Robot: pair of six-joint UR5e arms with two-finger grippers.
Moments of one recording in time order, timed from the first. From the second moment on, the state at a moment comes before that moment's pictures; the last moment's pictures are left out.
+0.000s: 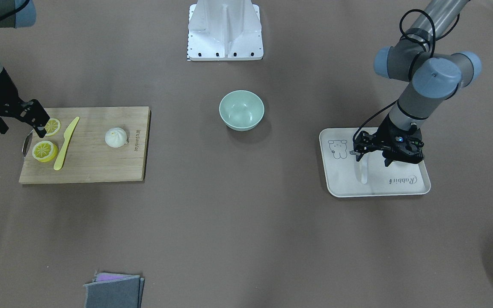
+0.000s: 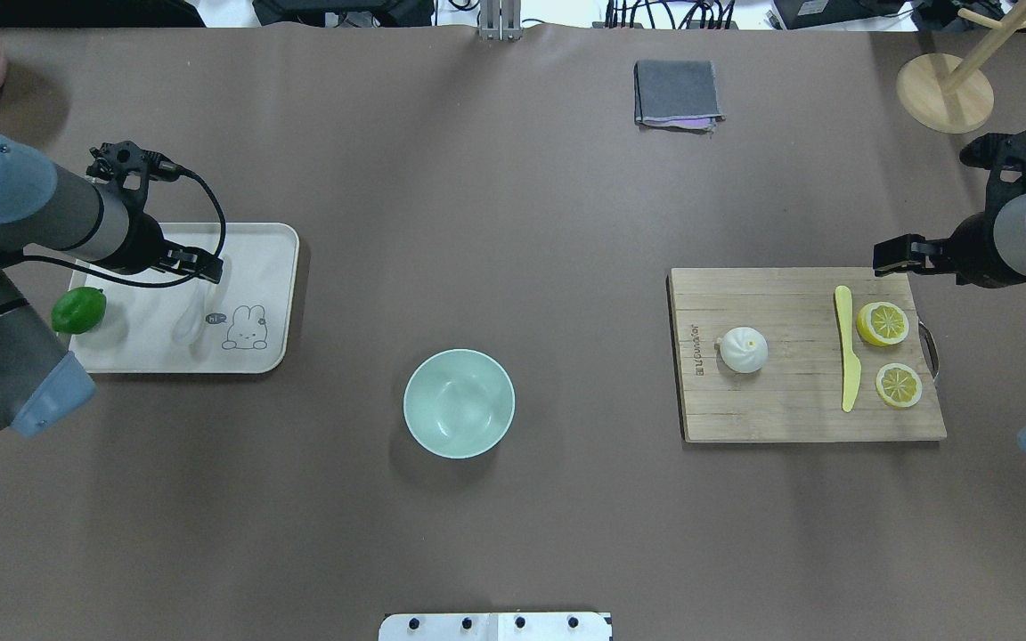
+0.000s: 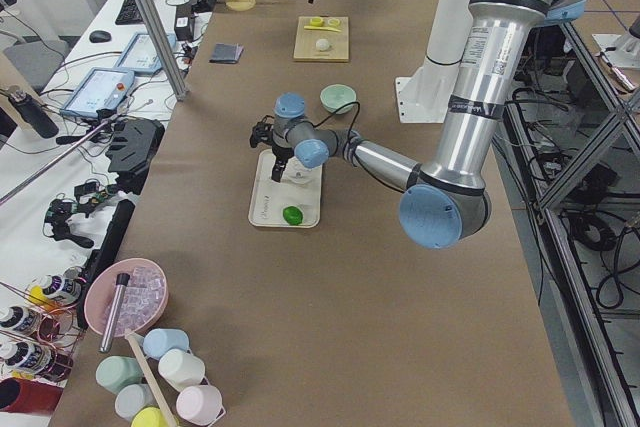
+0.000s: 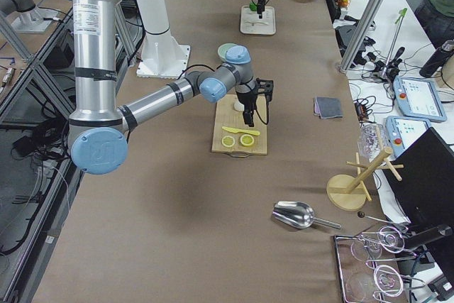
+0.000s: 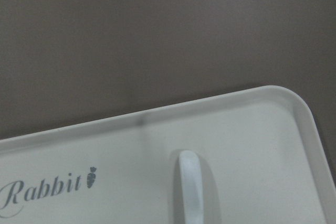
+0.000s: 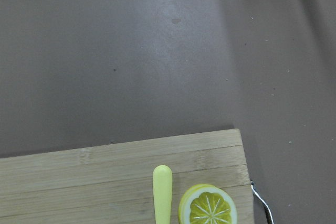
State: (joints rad) left arm -0.82 -1.82 -1.60 -2.09 -2.00 -0.79; right arm 0.90 -1.59 2.02 -1.32 1.91 1.02
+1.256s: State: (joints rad) left arm -0.80 -1.83 -1.56 -2.11 -1.99 -0.78; right arm 0.89 -1.60 2.02 -1.32 1.90 1.03
